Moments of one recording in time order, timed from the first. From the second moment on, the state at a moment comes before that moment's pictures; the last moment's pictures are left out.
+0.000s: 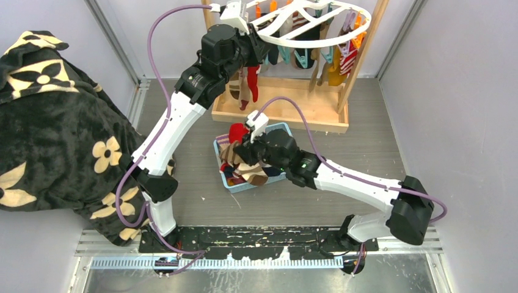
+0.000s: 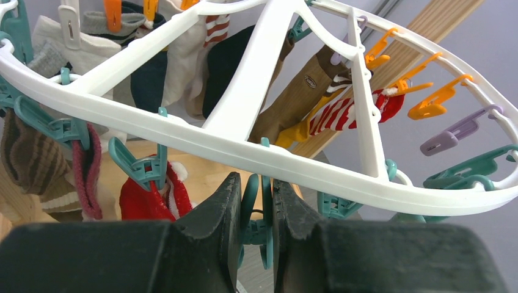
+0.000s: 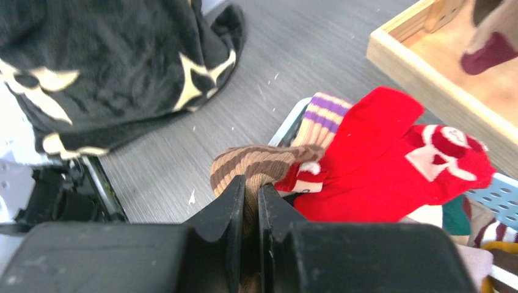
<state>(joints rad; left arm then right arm) -0.68 1.86 2.33 -0.52 -0.17 -0.42 0.98 1.34 0.97 0.12 0.04 0.22</state>
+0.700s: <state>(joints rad) -0.68 1.86 2.33 -0.52 -0.17 -0.42 0.76 0.96 0.82 -0.24 -0.07 0.50</state>
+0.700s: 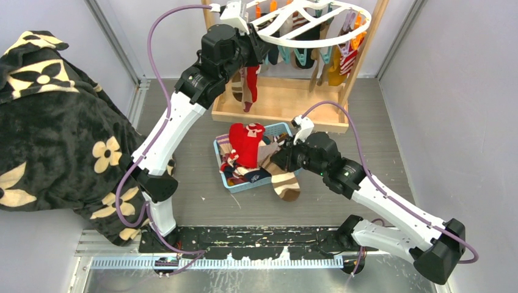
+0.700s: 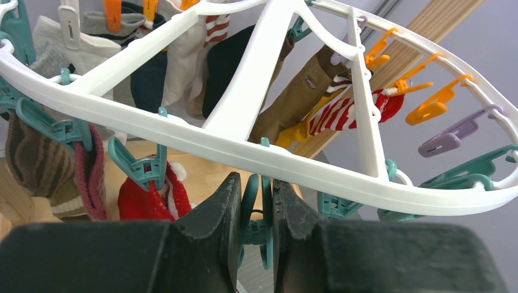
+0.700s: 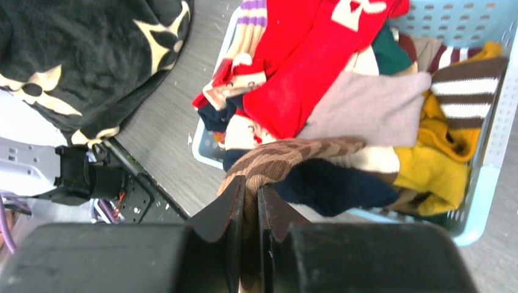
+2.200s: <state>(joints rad) -0.68 1.85 2.32 -0.52 -0.17 -0.42 0.52 1.22 0.68 -0.11 -0.34 0.72</state>
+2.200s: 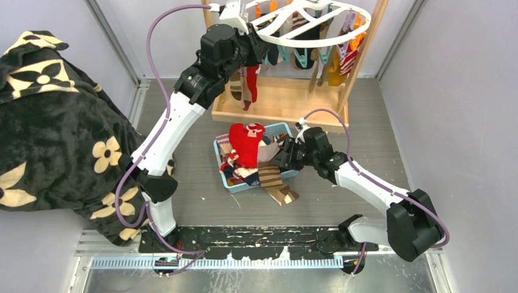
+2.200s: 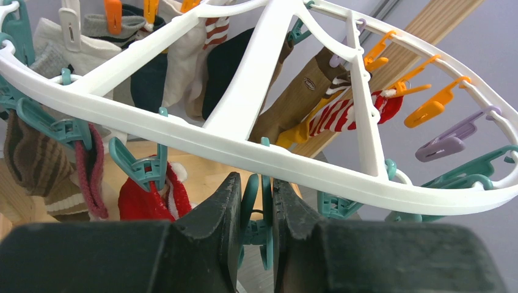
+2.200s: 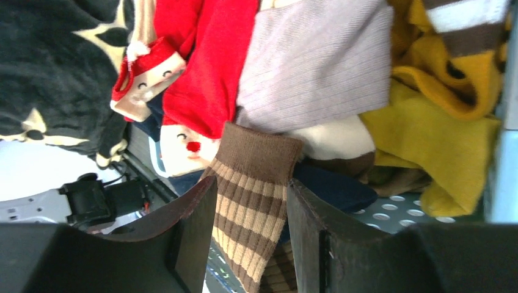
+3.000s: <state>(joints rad) -0.68 1.85 2.32 -0.51 -0.17 -0.42 0.51 1.34 0.66 0.00 -0.43 0.82</state>
